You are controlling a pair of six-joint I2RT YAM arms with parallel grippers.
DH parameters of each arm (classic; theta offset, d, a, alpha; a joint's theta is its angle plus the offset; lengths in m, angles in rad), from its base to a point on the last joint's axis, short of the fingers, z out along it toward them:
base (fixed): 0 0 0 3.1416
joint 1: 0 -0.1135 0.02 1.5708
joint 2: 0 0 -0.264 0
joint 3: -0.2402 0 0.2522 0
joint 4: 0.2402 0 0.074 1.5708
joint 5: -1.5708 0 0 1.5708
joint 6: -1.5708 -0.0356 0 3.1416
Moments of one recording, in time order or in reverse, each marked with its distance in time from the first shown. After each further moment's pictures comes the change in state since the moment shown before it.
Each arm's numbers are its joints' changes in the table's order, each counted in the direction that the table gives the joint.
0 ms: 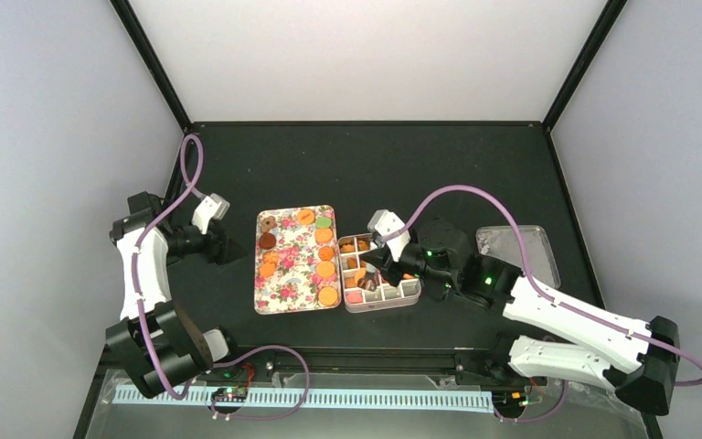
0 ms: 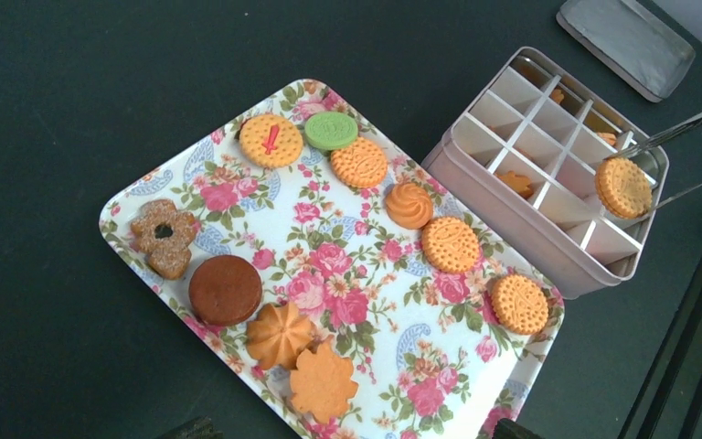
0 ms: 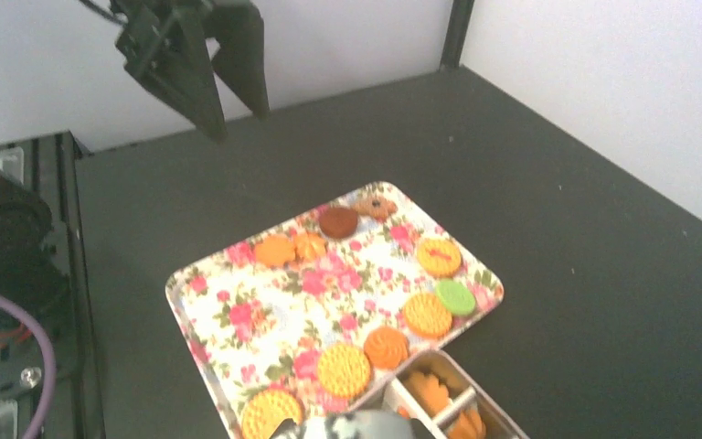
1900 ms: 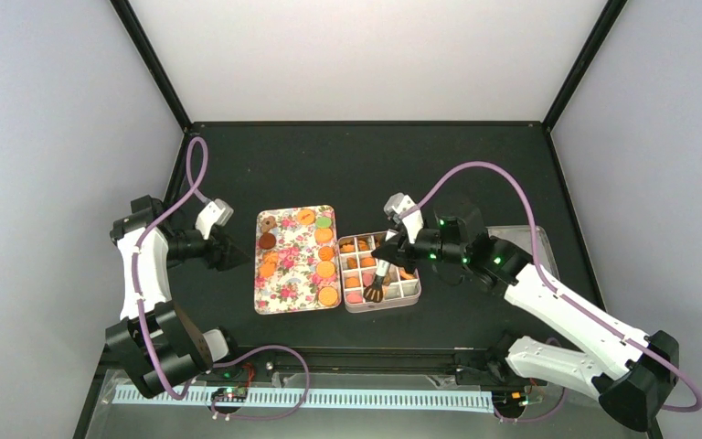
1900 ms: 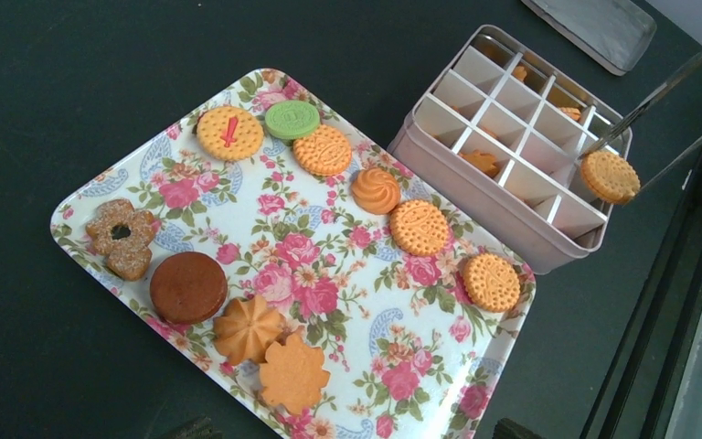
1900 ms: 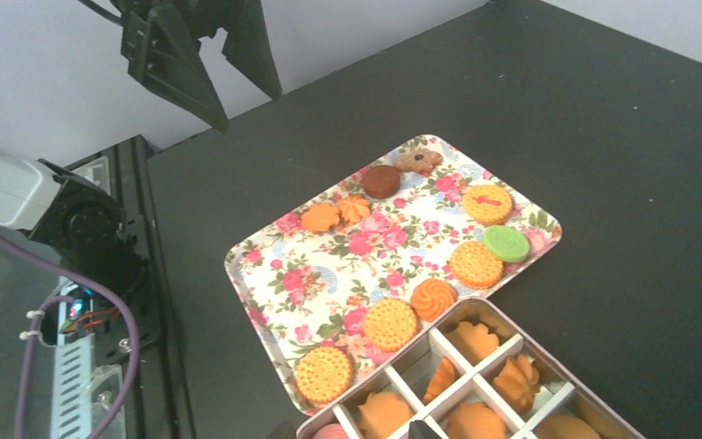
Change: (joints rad) left arm 0.006 0.000 0.000 0.092 -0.014 -0.116; right arm 0.257 0.005 -0.030 0.149 0.359 -0.080
